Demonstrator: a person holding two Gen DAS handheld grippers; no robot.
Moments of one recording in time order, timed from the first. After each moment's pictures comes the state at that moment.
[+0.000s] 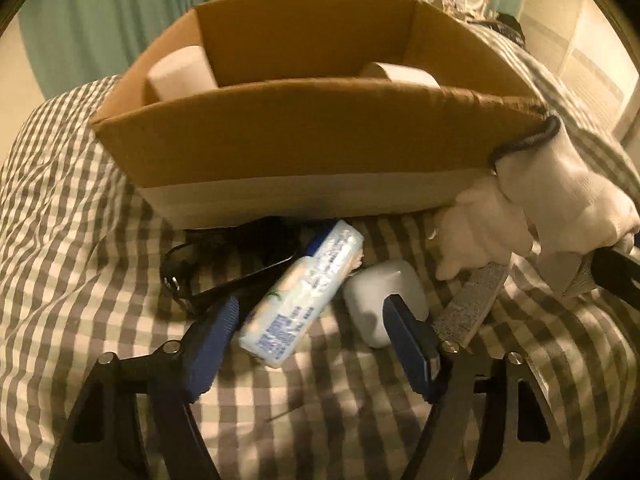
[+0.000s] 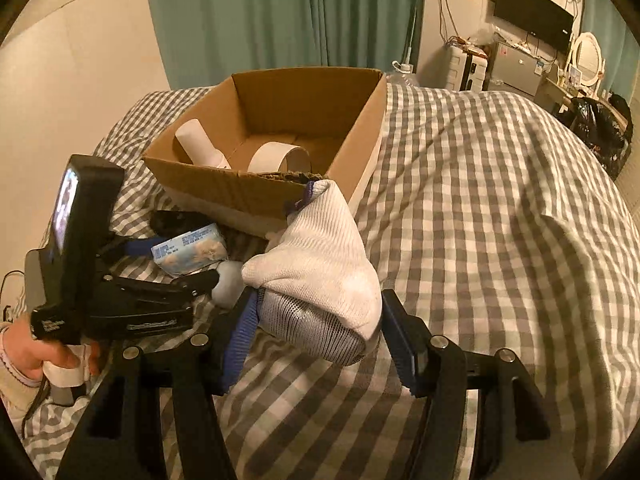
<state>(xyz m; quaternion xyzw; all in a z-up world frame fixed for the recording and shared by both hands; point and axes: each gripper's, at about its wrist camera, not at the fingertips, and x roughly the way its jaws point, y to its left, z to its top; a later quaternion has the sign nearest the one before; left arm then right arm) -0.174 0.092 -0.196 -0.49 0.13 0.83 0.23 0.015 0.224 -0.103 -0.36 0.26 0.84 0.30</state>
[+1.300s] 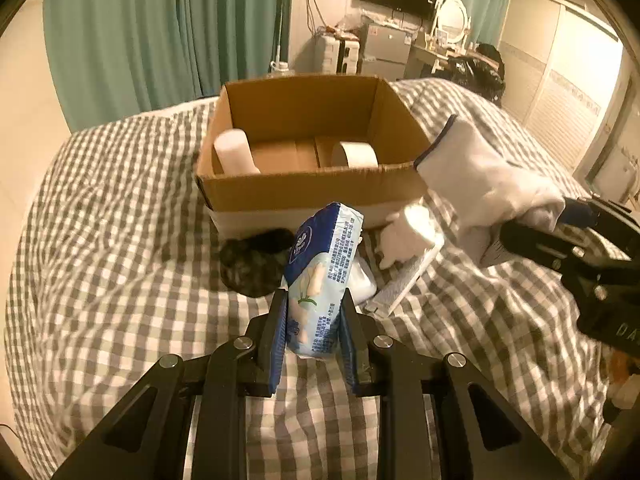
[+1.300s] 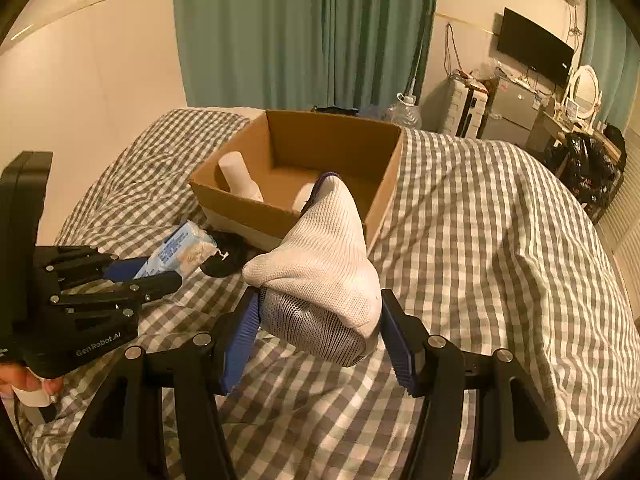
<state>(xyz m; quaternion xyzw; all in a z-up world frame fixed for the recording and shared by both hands) -0.108 0.040 -0.098 -0.43 0.10 0.86 0.25 0.016 0.181 -0.046 -0.33 0.22 0.86 0.32</state>
